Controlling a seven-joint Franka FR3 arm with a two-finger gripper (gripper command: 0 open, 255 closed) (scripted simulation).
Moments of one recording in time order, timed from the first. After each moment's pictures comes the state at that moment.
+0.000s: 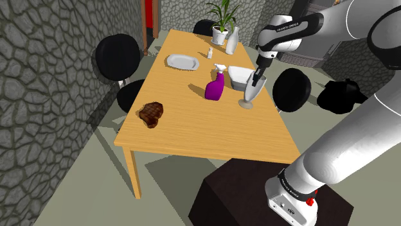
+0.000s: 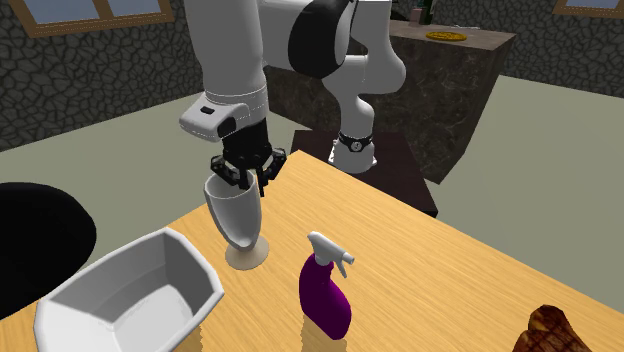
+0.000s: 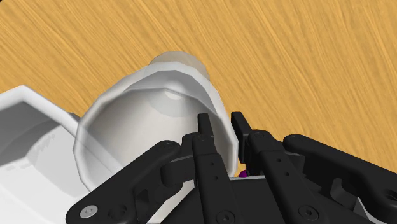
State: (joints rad) arm -0.05 -0.05 -0.43 -2.18 -0.07 2.10 -0.74
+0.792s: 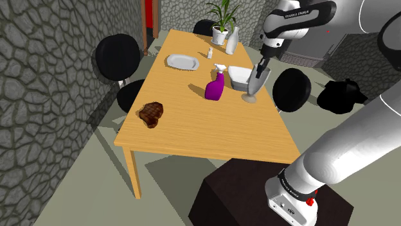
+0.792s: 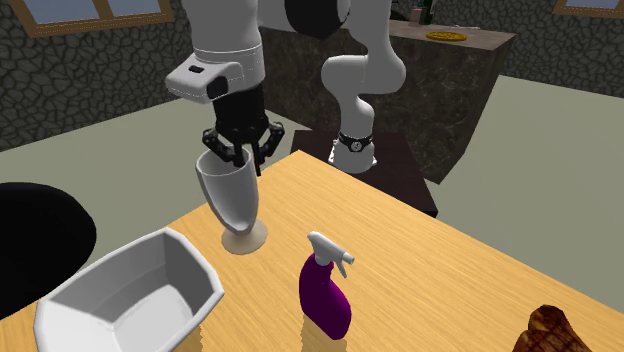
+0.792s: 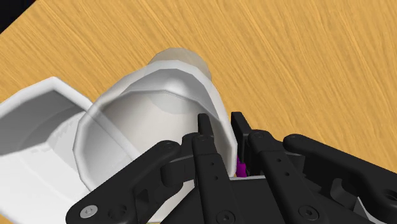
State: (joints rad) arm -0.05 -0.10 -0.42 -2.09 -0.08 1.97 -0.72
